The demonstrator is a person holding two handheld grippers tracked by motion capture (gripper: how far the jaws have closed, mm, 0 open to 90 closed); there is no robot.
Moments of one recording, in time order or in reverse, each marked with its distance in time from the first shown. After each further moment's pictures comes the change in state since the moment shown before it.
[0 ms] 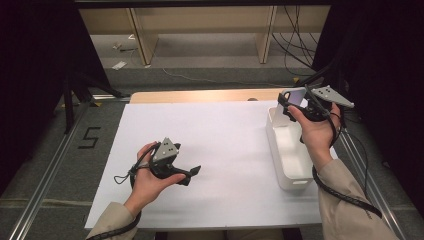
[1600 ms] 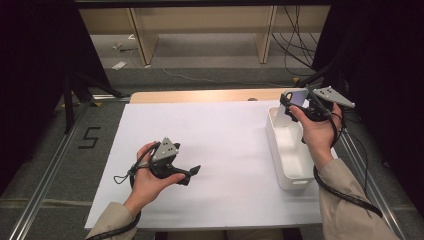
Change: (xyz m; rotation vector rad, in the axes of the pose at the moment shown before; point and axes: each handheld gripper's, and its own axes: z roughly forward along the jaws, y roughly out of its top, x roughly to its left) left arm 0.001 0.000 -0.001 -0.002 0.002 0.002; right arm -0.008 -0.004 0.002 0.017 -0.024 0.006
